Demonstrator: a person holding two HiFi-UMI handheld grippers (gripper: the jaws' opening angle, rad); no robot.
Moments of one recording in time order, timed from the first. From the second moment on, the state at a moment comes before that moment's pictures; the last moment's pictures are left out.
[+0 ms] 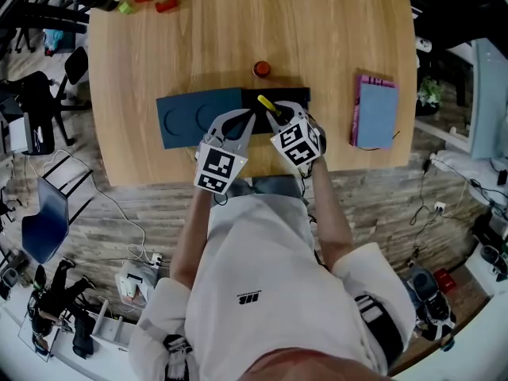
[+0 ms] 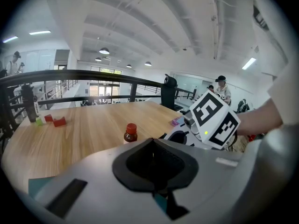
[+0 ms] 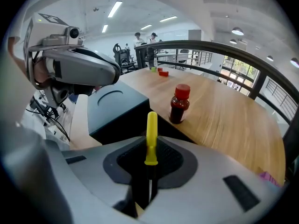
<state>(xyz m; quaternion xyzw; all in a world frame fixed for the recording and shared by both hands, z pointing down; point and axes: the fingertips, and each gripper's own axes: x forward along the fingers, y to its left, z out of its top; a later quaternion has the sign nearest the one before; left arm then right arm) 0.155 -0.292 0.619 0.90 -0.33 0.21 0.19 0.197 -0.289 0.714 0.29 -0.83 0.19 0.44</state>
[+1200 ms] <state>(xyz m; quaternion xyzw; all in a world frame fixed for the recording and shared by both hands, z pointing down) 0.143 -0.283 0.624 0.90 -0.33 0.22 0.20 0.187 -0.286 0.758 0.27 -0.81 0.20 0.48</state>
